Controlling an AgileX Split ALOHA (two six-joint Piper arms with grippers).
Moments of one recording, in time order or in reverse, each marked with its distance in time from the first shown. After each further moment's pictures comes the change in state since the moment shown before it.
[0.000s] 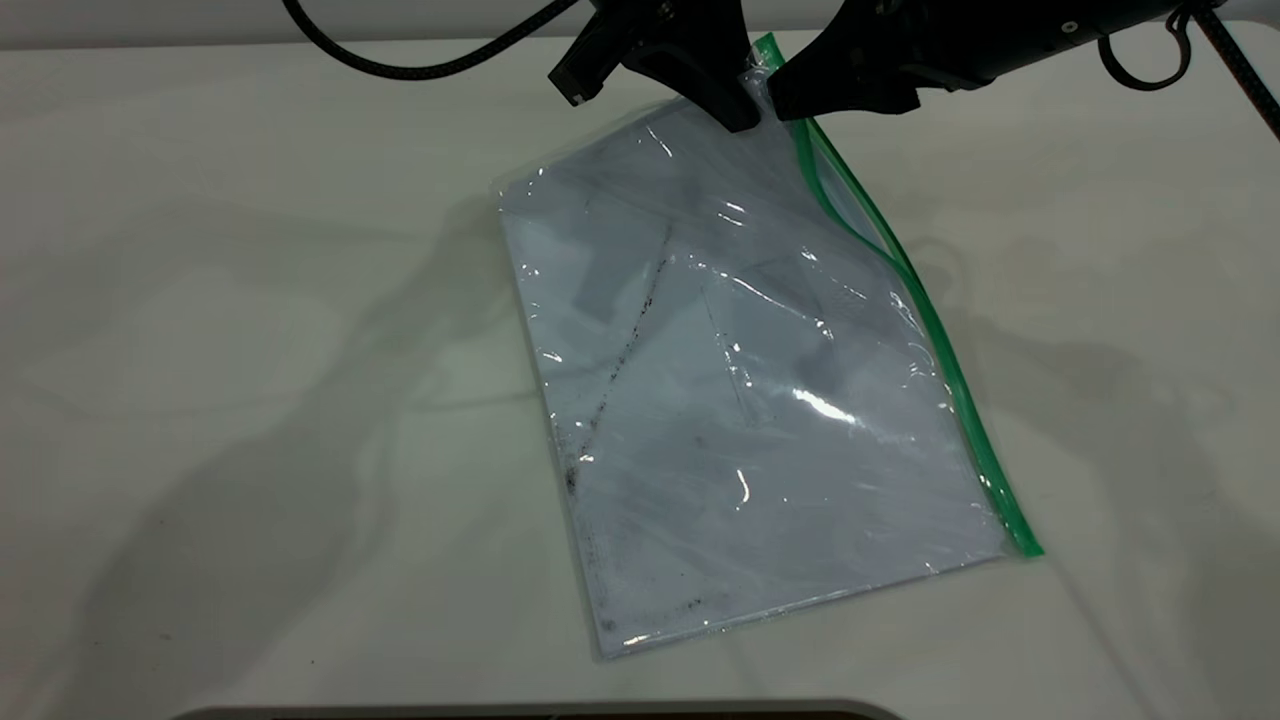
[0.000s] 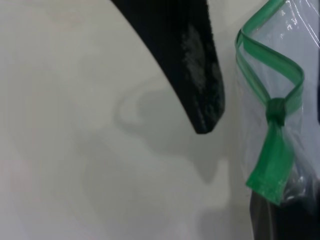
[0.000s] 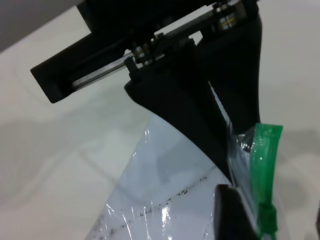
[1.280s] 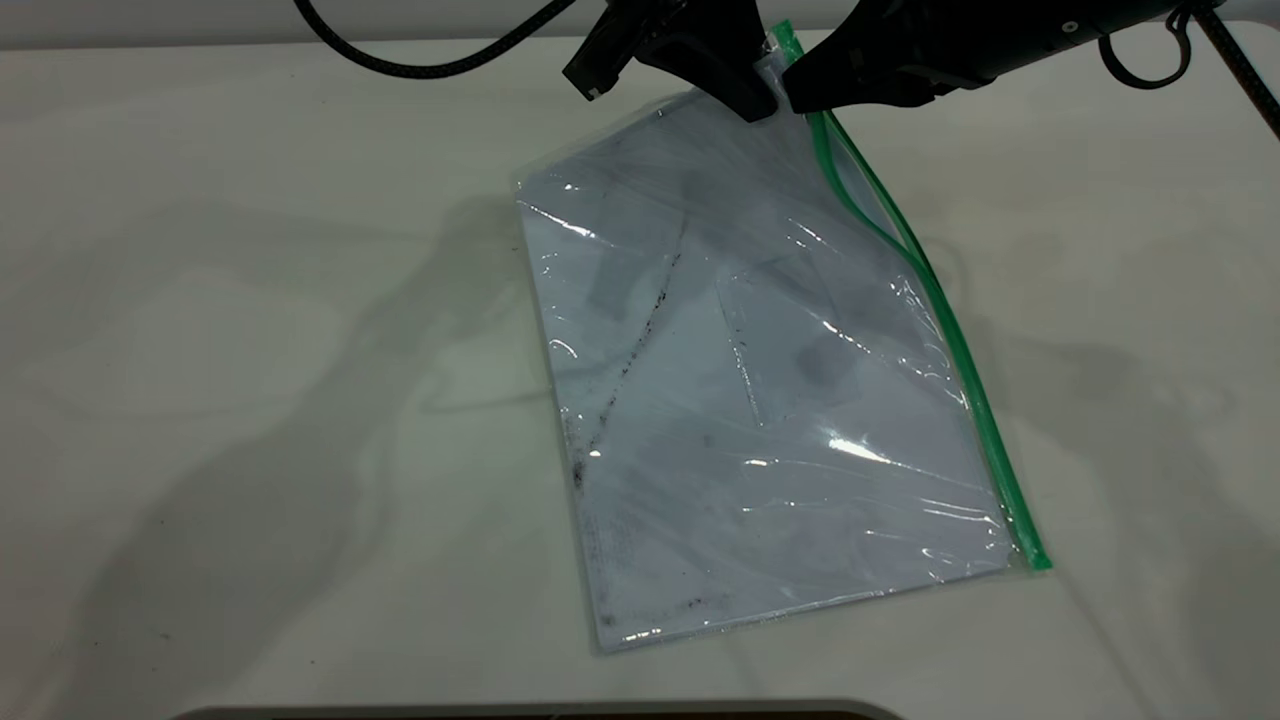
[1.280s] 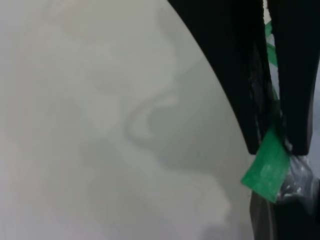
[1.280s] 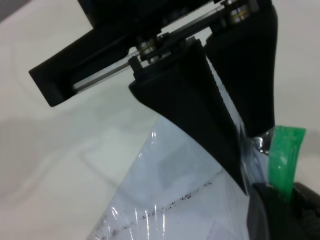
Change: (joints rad) left arm 0.000 0.000 0.000 -0.055 -0.003 -0.003; right arm 0.000 0.001 0.000 0.000 -0.008 -0.008
